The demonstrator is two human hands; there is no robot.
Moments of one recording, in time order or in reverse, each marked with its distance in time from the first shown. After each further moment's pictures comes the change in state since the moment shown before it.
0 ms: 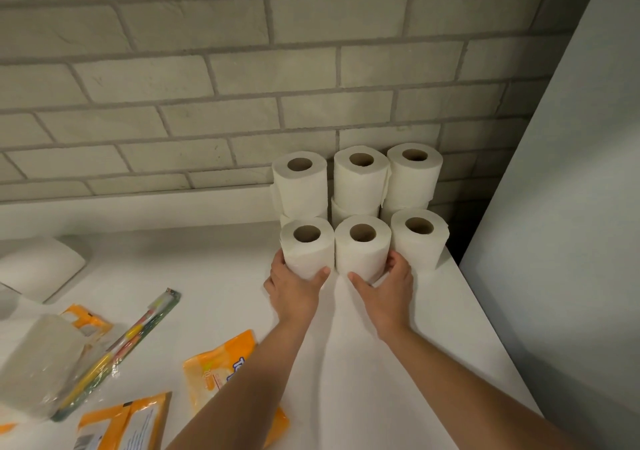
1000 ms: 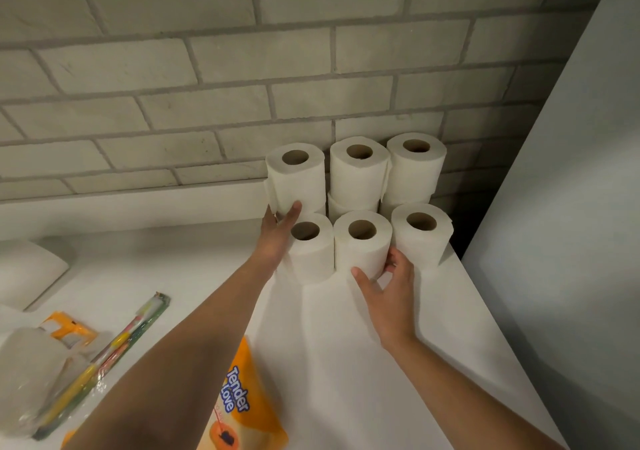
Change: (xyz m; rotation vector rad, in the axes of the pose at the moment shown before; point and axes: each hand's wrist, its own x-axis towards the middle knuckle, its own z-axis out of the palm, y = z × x) left_hand 0.091 0.038 -0.014 -0.401 -0.438 0.029; right_hand -0.001 0.008 -0.001 0.145 -0.025 -0.027
